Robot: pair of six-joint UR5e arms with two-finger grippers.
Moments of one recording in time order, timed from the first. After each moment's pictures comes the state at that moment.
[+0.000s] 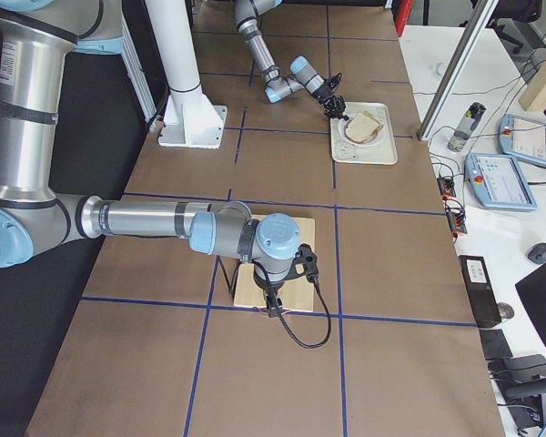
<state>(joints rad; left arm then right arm) -0.55 -2.42 -0.78 -3.14 -1.34 -2.08 1.58 -1.79 1.81 -1.72 2.38 -0.39</state>
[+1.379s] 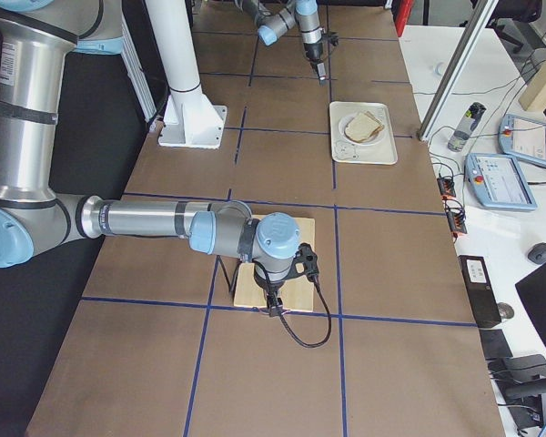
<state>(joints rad) -0.72 -1.97 -1.91 -1.59 -1.85 -1.03 1.58 -1.79 1.81 -1.72 2.38 -0.39</state>
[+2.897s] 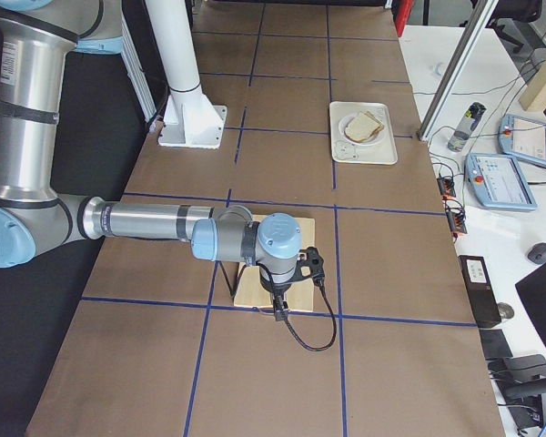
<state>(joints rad) -1.56 -1.32 -1.98 -1.44 -2.32 0.13 1.57 -1.78 1.78 -1.59 2.34 -0.26</state>
